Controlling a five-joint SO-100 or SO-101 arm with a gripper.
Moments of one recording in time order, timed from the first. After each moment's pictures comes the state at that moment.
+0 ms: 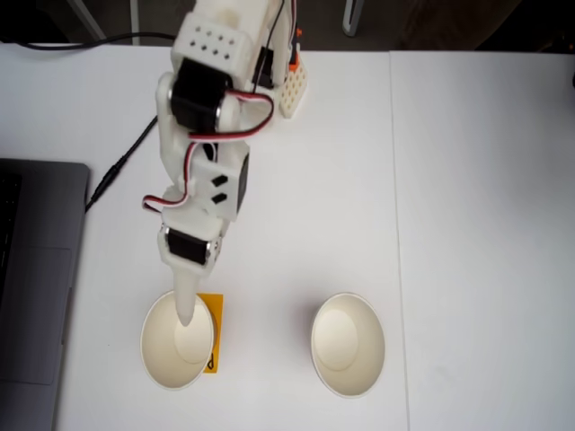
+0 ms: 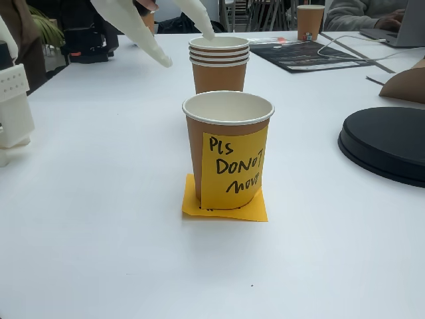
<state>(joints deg) 15.9 111.1 100.9 70.3 0.4</state>
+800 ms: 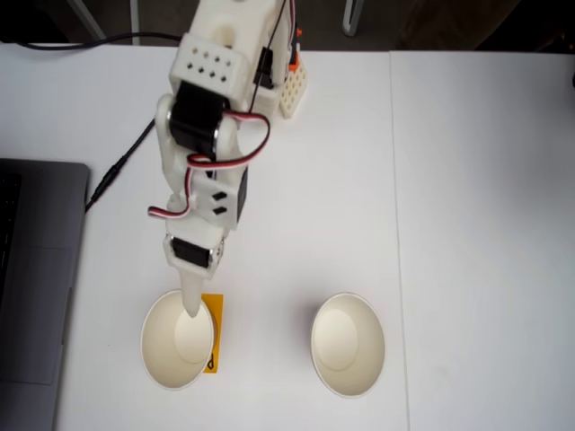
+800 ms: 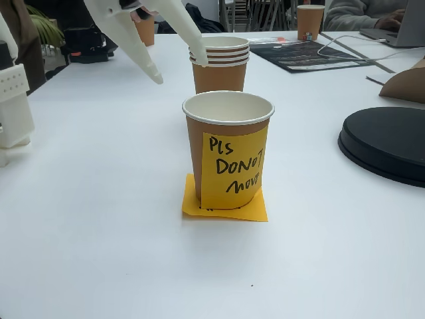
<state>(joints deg) 17.1 106.6 100.9 72.6 0.4</state>
